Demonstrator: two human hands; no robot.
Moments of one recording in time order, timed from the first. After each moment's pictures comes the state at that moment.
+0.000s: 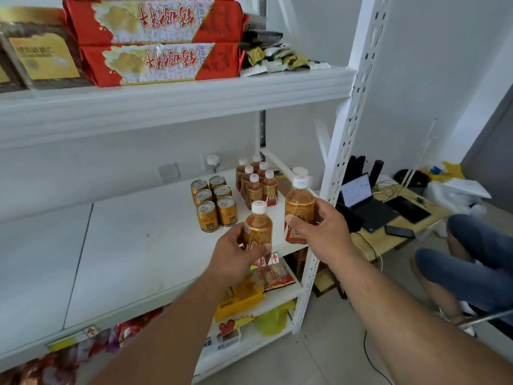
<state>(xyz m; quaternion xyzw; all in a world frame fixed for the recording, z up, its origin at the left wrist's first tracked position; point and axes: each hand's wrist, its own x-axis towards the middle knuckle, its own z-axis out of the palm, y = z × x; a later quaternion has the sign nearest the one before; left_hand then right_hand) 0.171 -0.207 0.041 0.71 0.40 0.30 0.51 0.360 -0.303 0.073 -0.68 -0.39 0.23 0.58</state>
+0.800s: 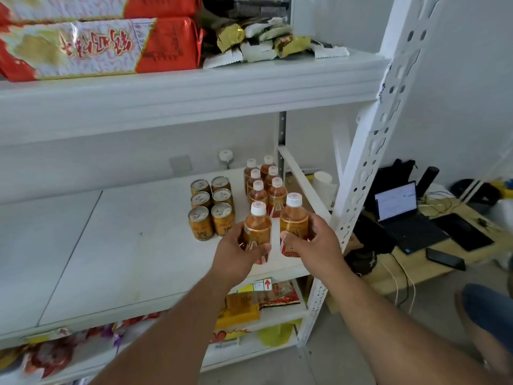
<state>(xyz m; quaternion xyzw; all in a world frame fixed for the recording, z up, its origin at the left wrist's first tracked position) 0.268 -0.152 0.012 0.66 0.48 0.35 0.47 0.454 -0.214 0.015 -0.66 -0.43 0.31 0.53</state>
